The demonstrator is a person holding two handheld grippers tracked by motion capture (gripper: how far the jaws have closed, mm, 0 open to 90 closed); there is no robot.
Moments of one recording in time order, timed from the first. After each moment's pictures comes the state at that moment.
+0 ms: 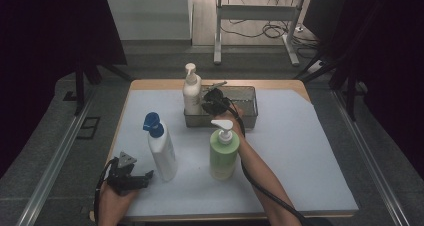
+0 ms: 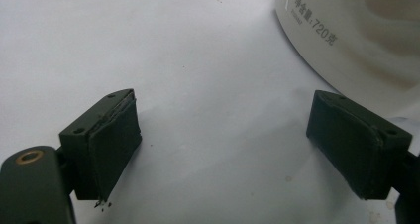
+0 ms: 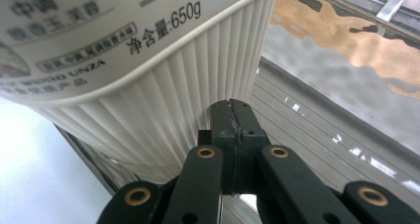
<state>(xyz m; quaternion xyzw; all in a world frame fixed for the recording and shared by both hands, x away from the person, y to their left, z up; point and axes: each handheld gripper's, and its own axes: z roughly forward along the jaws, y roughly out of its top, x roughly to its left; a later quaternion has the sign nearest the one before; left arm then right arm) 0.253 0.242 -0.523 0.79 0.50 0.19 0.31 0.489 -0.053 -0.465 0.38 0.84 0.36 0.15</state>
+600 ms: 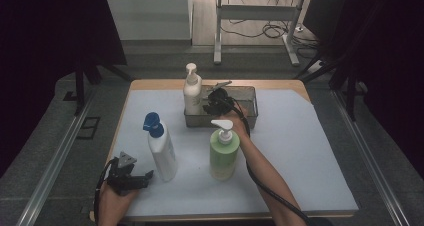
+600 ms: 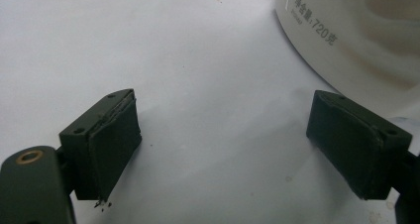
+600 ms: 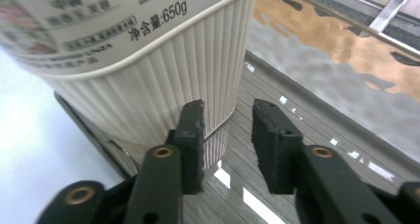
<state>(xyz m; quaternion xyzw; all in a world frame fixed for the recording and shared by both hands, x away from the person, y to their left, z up) 0.253 0.242 -0.524 0.79 0.50 0.19 0.31 0.484 -0.067 -0.458 0.37 0.84 0.36 0.16</state>
